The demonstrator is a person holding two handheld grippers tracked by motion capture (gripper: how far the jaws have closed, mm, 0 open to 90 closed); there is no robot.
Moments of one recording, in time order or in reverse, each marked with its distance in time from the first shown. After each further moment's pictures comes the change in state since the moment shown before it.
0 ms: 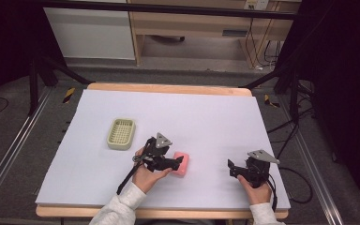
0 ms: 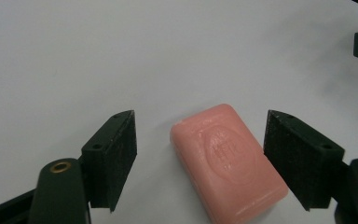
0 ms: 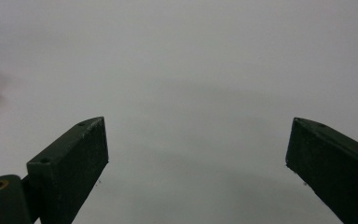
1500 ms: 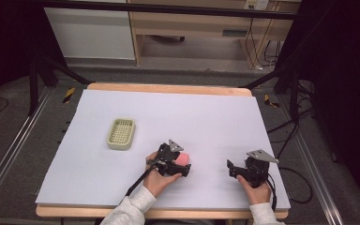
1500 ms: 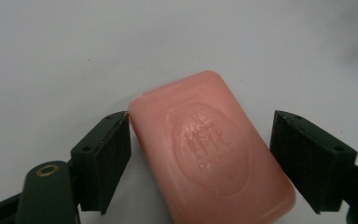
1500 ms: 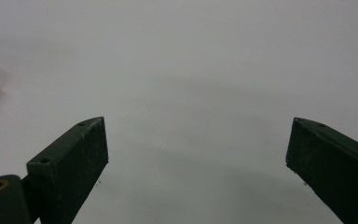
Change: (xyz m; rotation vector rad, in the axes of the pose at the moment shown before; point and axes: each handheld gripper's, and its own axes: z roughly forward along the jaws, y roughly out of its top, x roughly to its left) left arm -0.017 -0.010 0.038 0.132 0.001 -0.012; right arm 0.001 0.000 0.002 0.014 0.011 0.002
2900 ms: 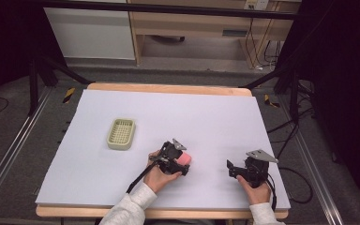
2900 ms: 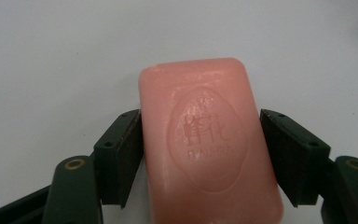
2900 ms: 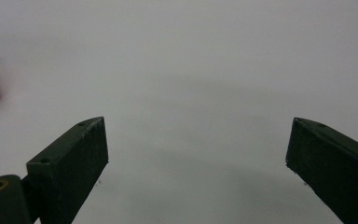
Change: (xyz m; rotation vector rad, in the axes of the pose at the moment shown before) left arm 0.001 0.009 0.007 0.109 -0.006 0.071; right arm 0.000 0.000 0.001 0.006 0.004 -0.006
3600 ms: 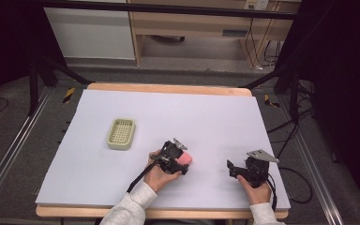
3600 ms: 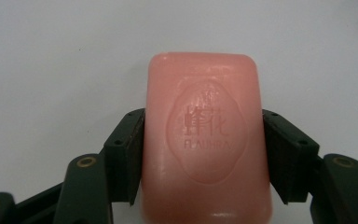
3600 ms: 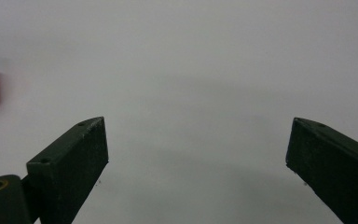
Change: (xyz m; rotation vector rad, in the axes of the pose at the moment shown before) left arm -0.001 0.003 -0.003 0.029 0.011 0.010; right arm -0.001 0.000 -0.001 0.000 0.005 0.006
